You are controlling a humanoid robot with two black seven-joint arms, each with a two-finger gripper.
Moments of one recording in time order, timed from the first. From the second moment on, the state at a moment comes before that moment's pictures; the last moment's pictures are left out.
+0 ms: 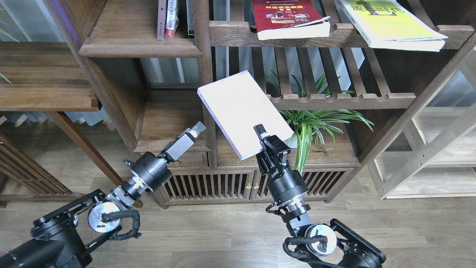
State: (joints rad) left arm -0.43 0.27 -0.53 -1.17 -0.19 -0.49 -0.18; right arm 0.10 0.01 0.84 1.23 0.31 0.58 0.22
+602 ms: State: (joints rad) left arm -0.44 0.25 -0.53 -1.21 -0.38 -0.49 -0.10; right arm 0.09 0.01 0.80 1.22 0.31 0.58 0.17
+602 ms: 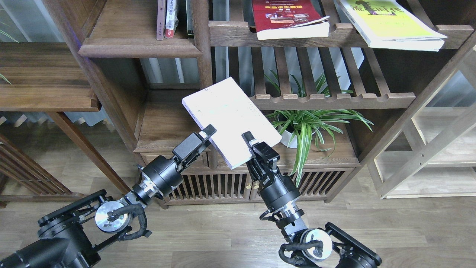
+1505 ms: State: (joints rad) left arm -0.45 0.28 -0.56 -1.19 -0.38 -0.49 -0.02; right arm 0.07 0.01 0.76 1.21 0.30 0.58 0.08
